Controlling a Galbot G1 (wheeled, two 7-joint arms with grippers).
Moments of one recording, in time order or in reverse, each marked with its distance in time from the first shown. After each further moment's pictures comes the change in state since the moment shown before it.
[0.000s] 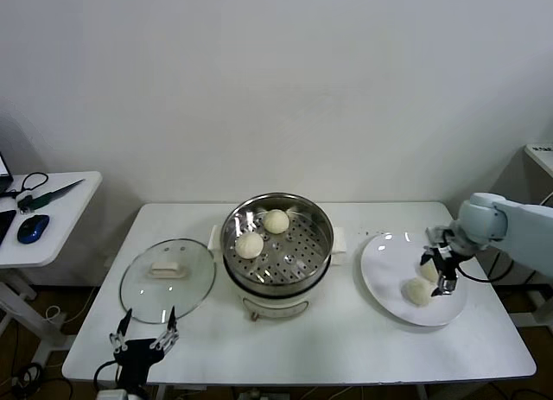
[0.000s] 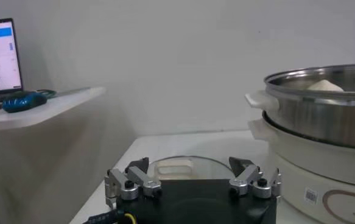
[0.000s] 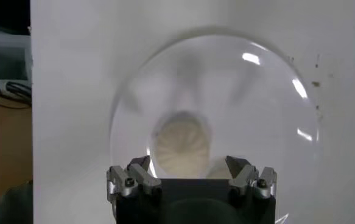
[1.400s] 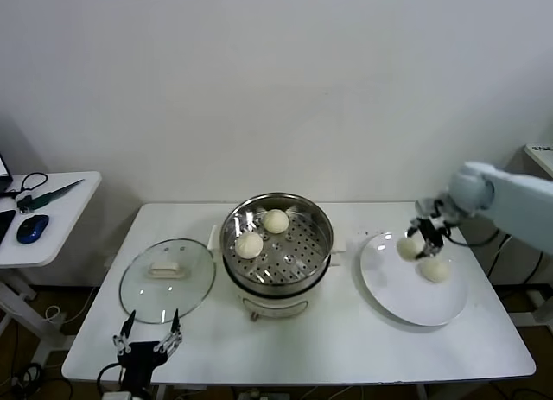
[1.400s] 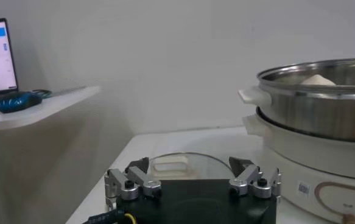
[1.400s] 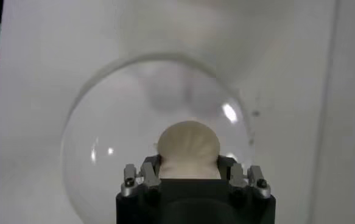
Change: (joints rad) left arm 0.008 -0.004 0.017 -0.004 0.028 0.004 -0.002; right arm 0.302 0.189 -0.063 -0.090 0.053 0.285 -0.137
